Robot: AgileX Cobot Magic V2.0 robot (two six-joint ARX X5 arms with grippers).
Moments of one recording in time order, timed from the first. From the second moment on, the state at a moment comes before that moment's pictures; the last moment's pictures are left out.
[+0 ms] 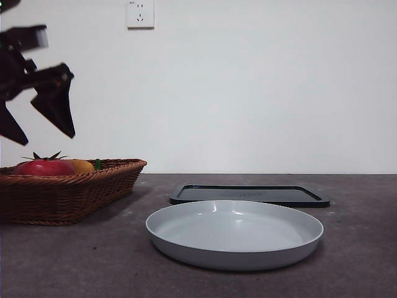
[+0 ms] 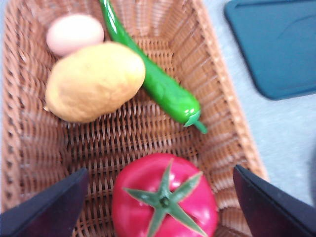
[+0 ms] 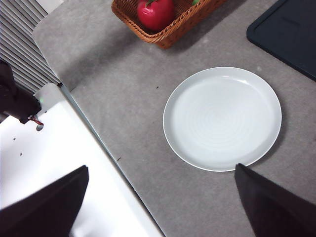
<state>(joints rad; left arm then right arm) -0.15 1.38 0.92 -0.34 0.16 0.04 0.40 0.81 1.05 -1.04 -0.57 -0.08</state>
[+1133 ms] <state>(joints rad) -0.16 1.56 0.92 -0.30 0.16 0.04 0.40 0.83 1.05 -1.04 -0.57 -0.07</state>
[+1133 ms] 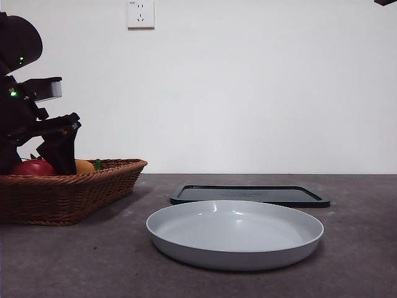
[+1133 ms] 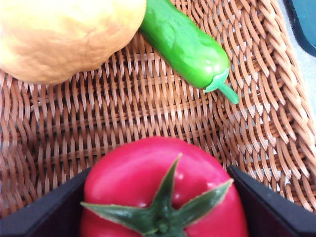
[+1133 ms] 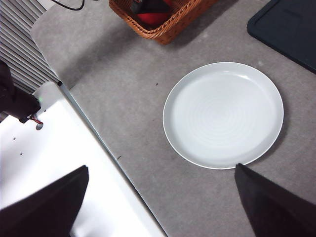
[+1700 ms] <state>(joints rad) -0.25 1.38 1.05 -0.40 0.21 0.01 0.40 0.83 1.05 -1.04 -0.57 -0.07</state>
